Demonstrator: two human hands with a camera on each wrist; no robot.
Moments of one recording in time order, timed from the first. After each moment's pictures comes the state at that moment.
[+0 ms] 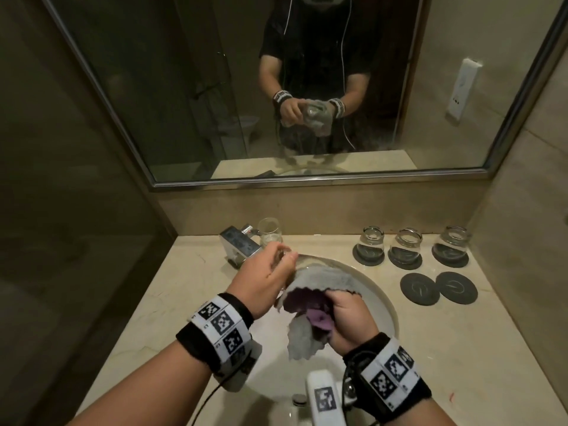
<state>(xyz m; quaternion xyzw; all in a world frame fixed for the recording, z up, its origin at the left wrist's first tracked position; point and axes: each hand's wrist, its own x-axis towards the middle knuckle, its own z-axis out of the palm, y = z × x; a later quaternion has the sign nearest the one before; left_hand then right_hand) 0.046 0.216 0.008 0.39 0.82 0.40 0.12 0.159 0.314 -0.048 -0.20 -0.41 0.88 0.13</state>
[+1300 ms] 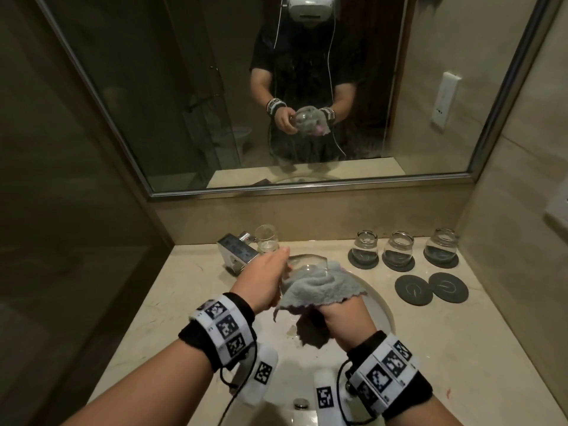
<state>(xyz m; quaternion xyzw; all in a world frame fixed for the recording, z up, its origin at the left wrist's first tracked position) 0.050 0.218 0.017 0.31 0.82 0.44 0.22 0.170 0.314 -0.026 -0.22 -0.54 0.78 0.22</state>
